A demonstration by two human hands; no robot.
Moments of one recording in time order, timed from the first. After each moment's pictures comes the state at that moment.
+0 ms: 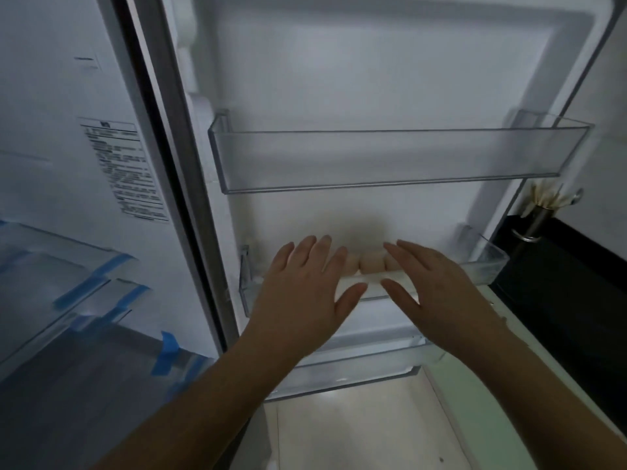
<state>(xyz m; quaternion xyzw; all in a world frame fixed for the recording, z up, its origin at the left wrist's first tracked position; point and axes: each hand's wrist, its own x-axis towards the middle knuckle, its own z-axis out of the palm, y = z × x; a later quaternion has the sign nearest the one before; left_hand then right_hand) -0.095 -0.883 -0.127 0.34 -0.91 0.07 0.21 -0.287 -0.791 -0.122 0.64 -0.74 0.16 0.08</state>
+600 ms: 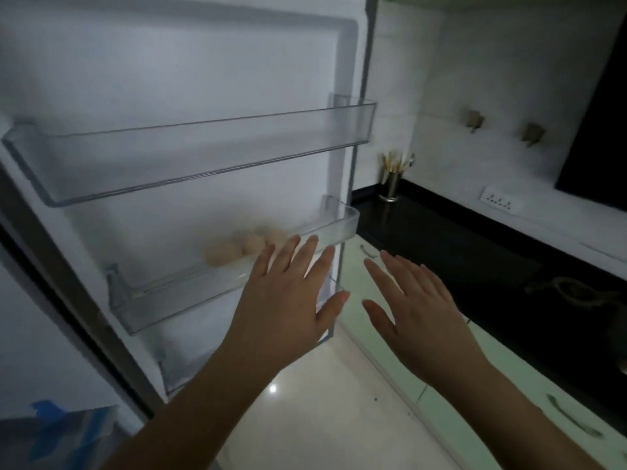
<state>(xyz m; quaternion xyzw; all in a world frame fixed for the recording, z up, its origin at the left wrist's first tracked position) -0.153 -0.798 -0.116 0.14 -0.97 0.04 0.21 -0.271 -0.633 -0.136 0.43 -0.89 0.07 0.13</state>
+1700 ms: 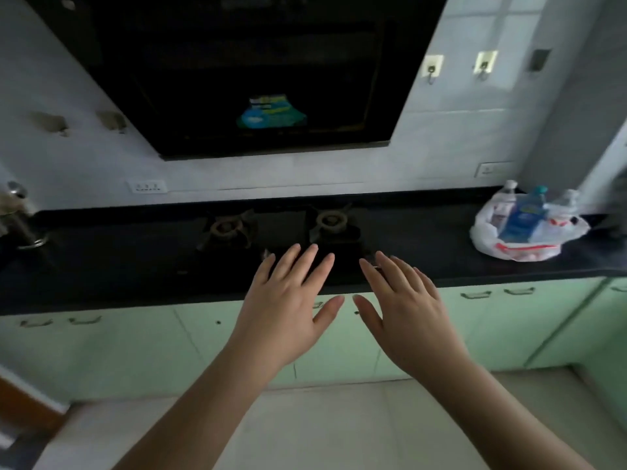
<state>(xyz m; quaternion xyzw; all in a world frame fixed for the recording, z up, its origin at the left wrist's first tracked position) -0.285 -0.321 -0.134 -0.36 -0.92 -0.01 0.13 -0.204 -0.146 -0.146 -0.07 -0.98 0.02 0.16</state>
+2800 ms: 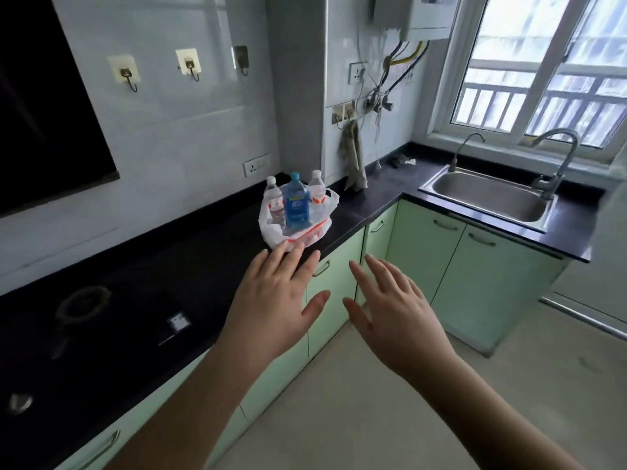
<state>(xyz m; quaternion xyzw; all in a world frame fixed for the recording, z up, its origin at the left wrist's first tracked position) -0.294 0.041 -0.148 -0.66 -0.74 -0.08 0.12 -0.110 0.107 -0.158 -0.41 -0.90 0.04 0.15</state>
